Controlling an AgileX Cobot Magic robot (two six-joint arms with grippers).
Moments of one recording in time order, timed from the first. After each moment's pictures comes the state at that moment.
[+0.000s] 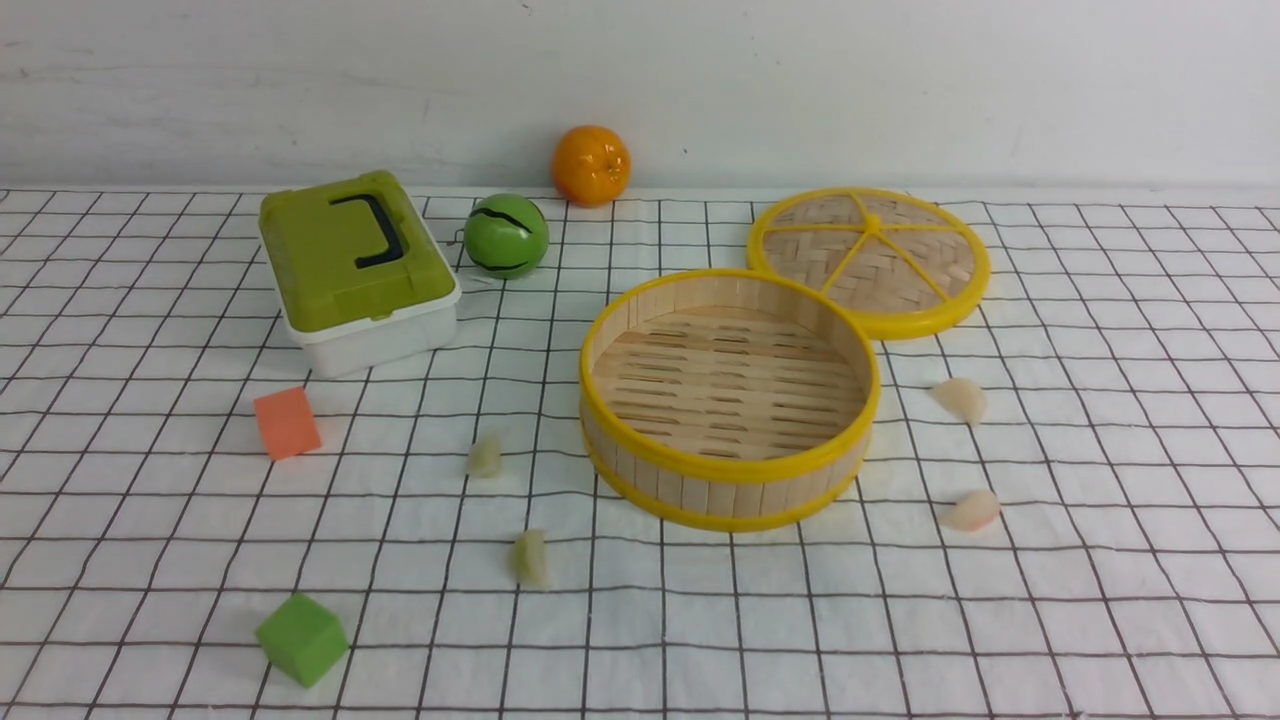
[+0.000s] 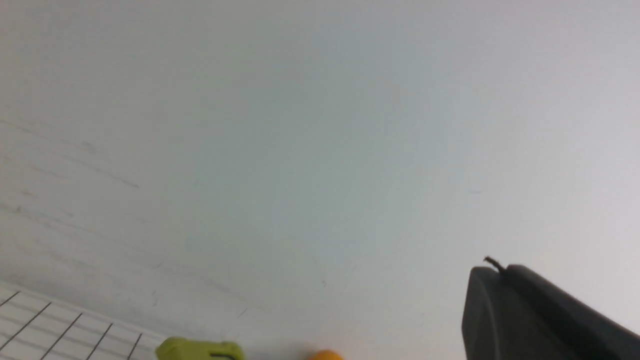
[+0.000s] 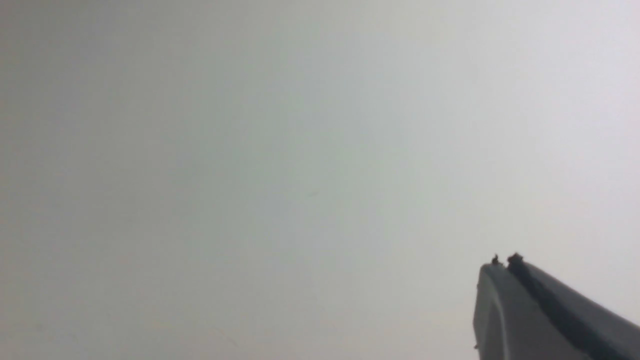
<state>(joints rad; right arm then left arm) 0.11 0.14 -0.30 -0.01 -0.21 0.21 -0.03 0.30 -0.47 0.26 -0.08 -0.72</state>
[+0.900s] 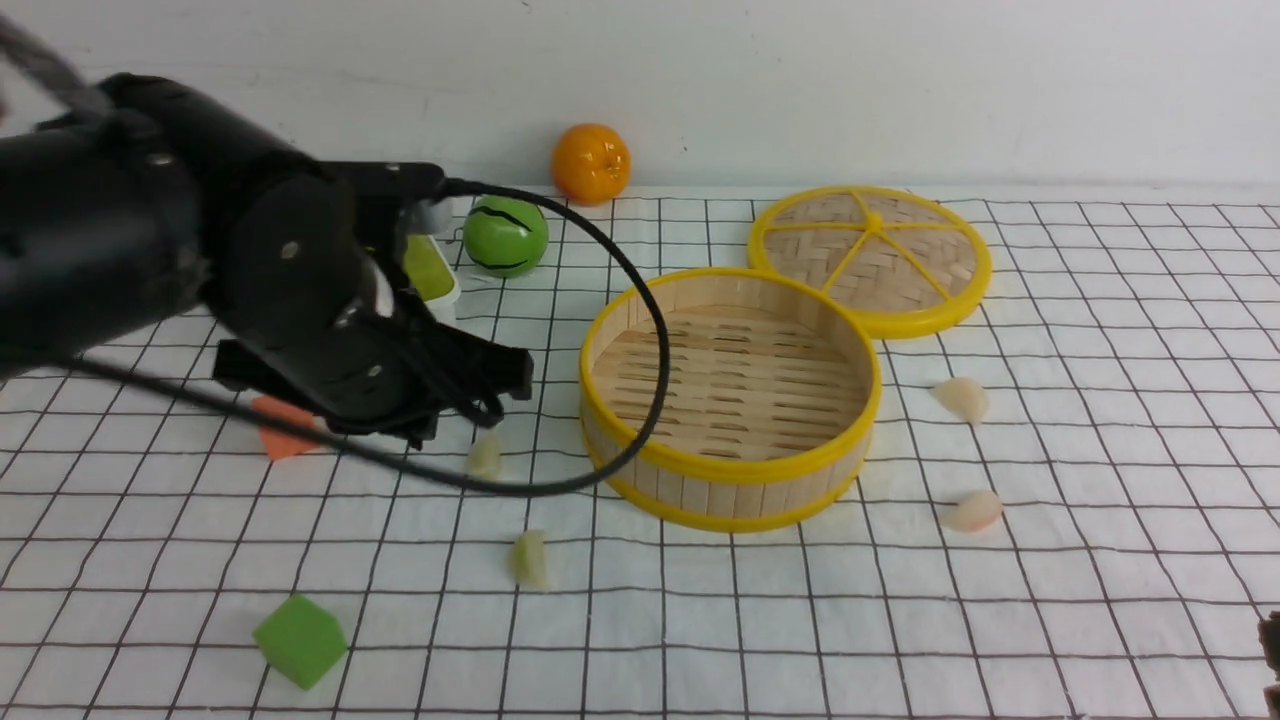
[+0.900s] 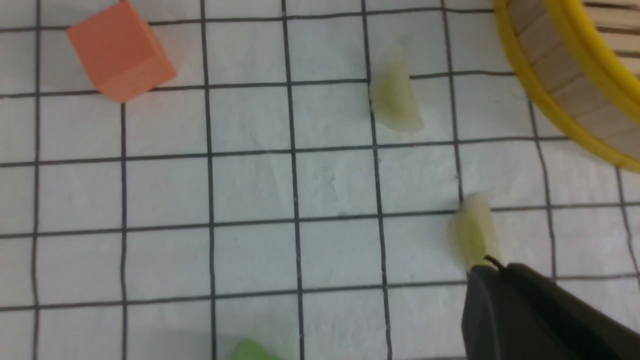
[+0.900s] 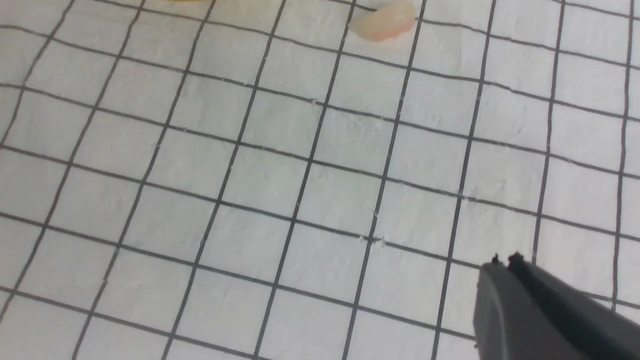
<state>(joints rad) 0.11 0.79 -0.54 0.17 0.64 -0.14 -0.47 1.64 -1.30 0.21 0.80 -0.54</state>
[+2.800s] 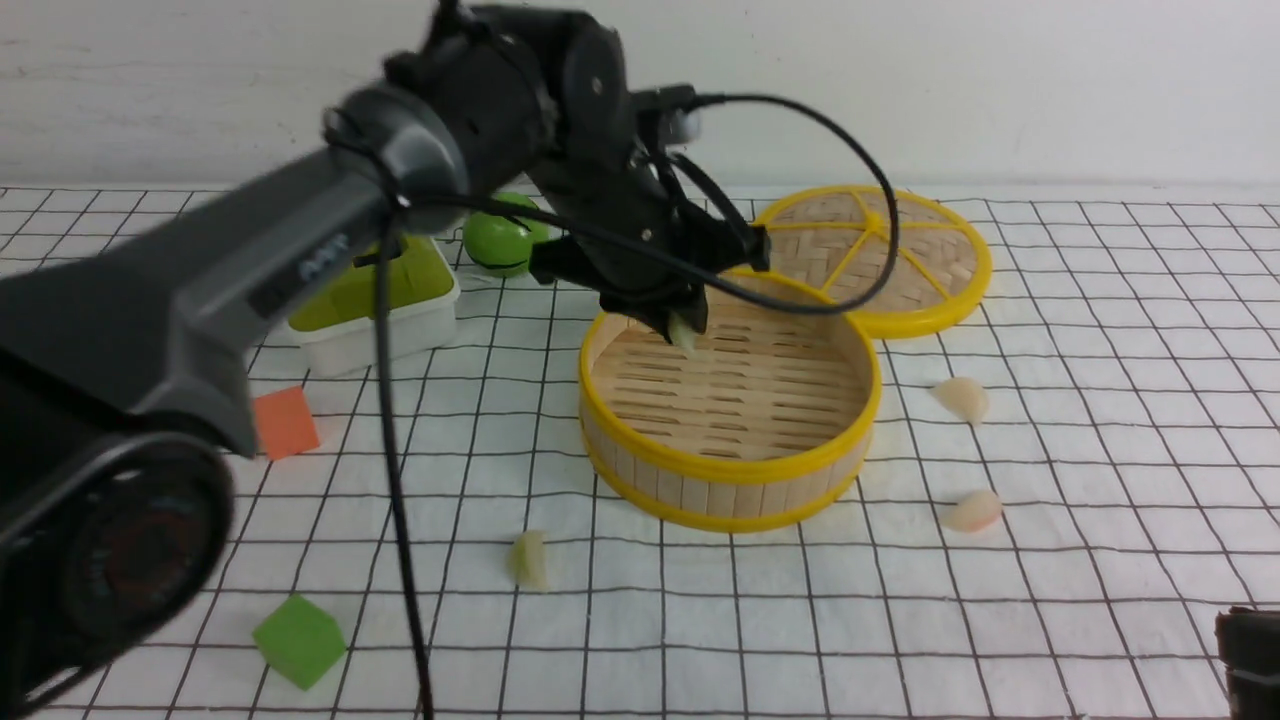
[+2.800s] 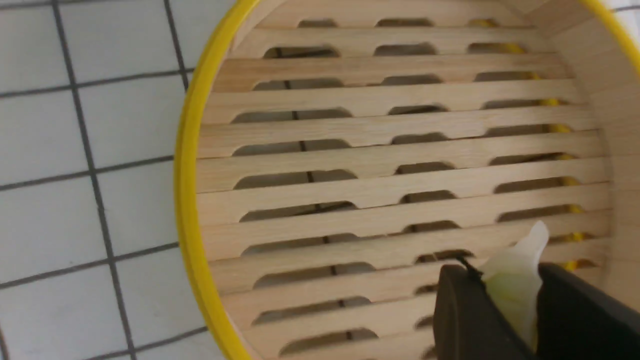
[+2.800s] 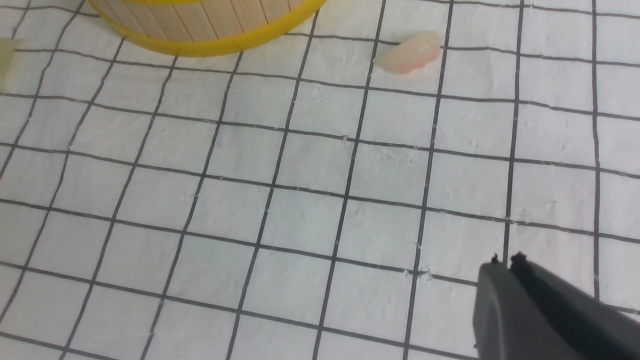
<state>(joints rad) 0.11 0.79 -0.47 0.29 0.51 -0.14 -0.52 2.26 -2.15 -0.07 0.97 -0.34</state>
